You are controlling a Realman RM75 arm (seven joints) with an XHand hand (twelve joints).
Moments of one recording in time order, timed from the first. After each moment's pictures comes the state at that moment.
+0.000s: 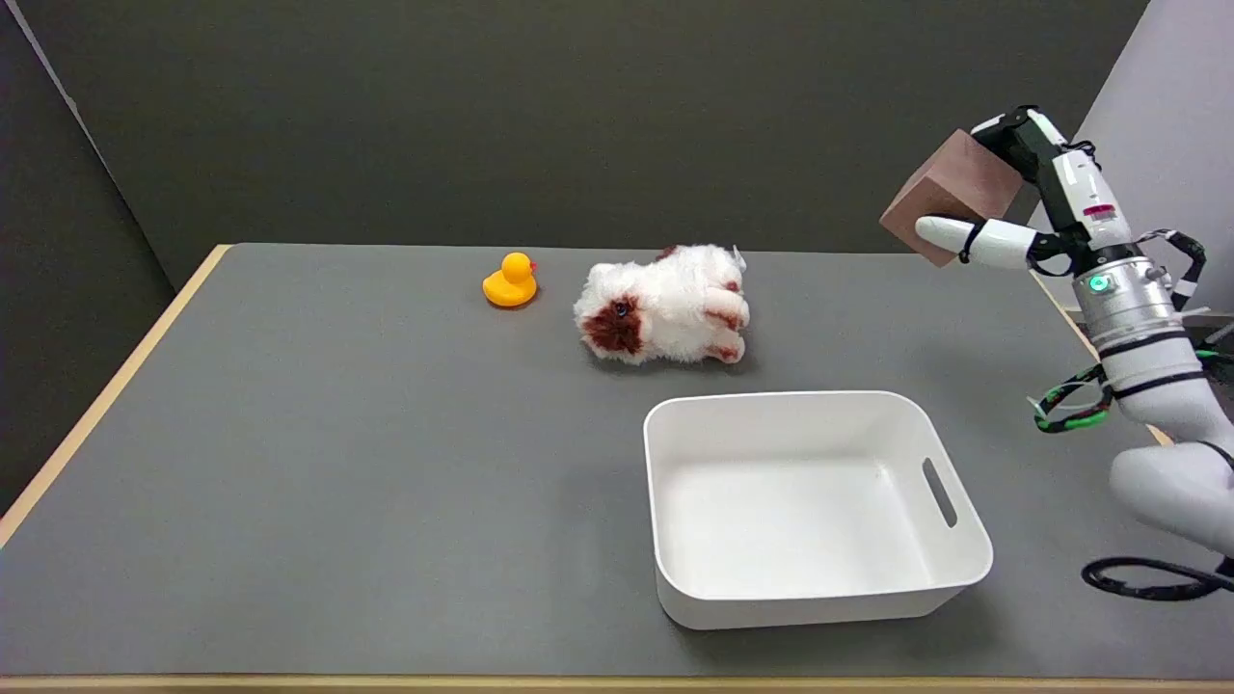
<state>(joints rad) -0.04 -0.70 -1.62 1.06 0.79 0.86 0.84</state>
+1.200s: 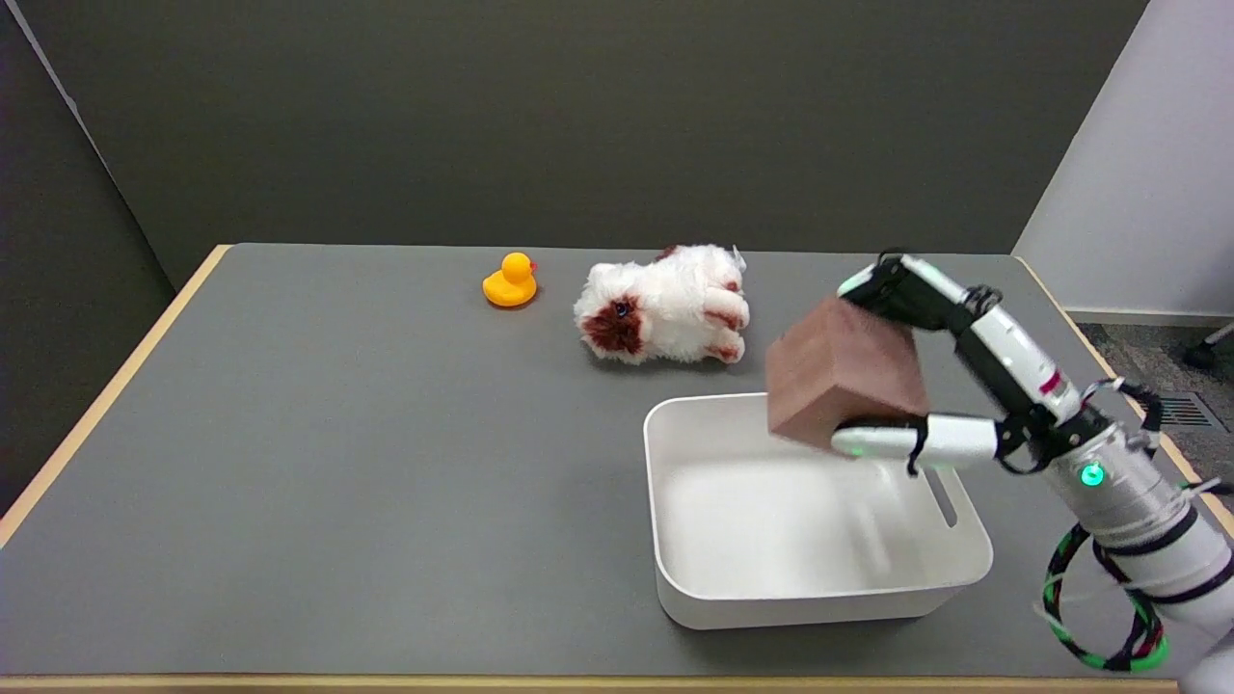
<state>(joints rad) -0.67 -0.76 -1.52 1.59 0.49 1.10 1.02</state>
